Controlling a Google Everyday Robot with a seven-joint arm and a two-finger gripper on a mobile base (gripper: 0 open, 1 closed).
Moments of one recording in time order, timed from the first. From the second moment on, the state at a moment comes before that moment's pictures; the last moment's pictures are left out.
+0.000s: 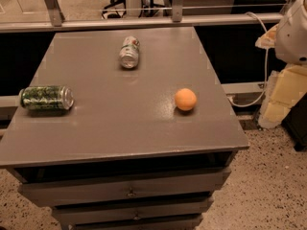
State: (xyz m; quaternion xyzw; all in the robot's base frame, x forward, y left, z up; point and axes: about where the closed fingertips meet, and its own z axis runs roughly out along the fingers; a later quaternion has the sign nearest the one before) arm 0.438 -0.217 0.976 -0.60 0.78 -0.03 0.16
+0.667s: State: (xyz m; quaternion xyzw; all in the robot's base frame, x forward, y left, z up) arm 0.443 -0.212 0.977 -0.60 0.78 -0.03 0.17
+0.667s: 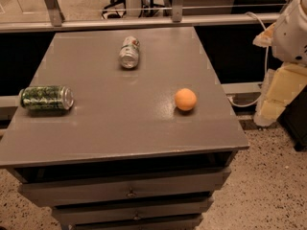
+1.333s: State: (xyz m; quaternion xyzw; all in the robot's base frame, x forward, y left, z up) arm 0.535 -0.150 0.954 -0.54 0.81 0.02 0.22
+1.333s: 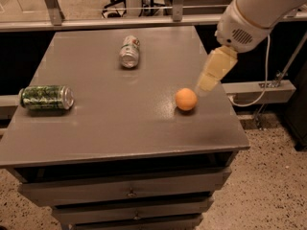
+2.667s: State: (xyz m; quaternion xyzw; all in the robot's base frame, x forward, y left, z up) arm 0.655 -0.048 0.969 -0.36 0.86 0.12 0.33
